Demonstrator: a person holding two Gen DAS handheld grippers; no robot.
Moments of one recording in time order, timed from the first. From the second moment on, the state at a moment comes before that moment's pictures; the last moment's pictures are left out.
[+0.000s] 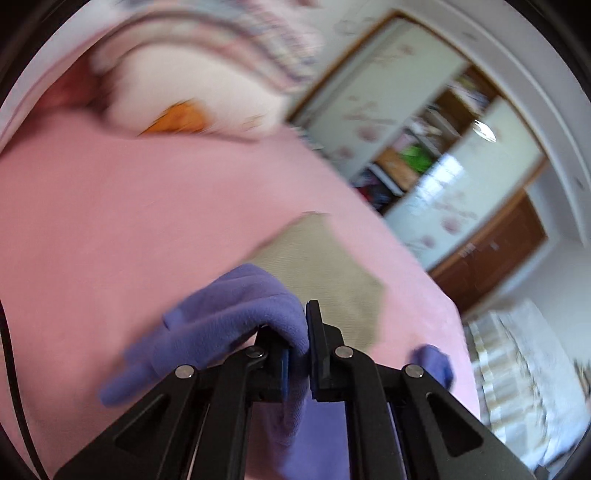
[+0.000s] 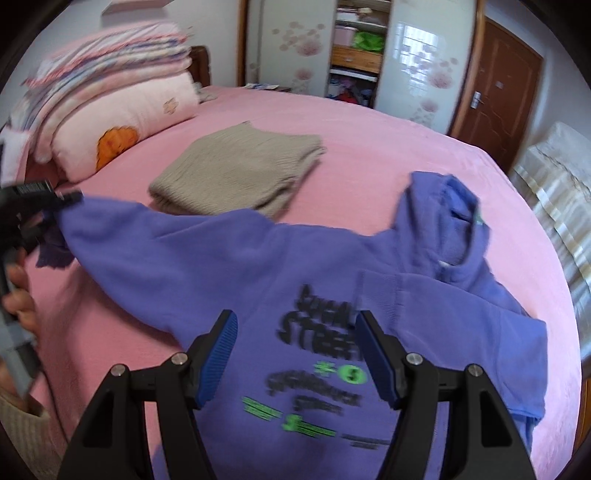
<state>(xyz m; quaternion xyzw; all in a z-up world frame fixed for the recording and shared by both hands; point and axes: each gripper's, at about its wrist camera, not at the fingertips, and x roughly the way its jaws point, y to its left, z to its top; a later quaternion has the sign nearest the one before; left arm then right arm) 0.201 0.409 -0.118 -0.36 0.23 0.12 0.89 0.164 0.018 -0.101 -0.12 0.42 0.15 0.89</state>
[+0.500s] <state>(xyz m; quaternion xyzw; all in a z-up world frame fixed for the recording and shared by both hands) 0.285 0.124 -0.105 -0.10 0.37 -0.11 0.92 0.159 -0.155 -0.080 -0.05 0.42 0.03 0.91</state>
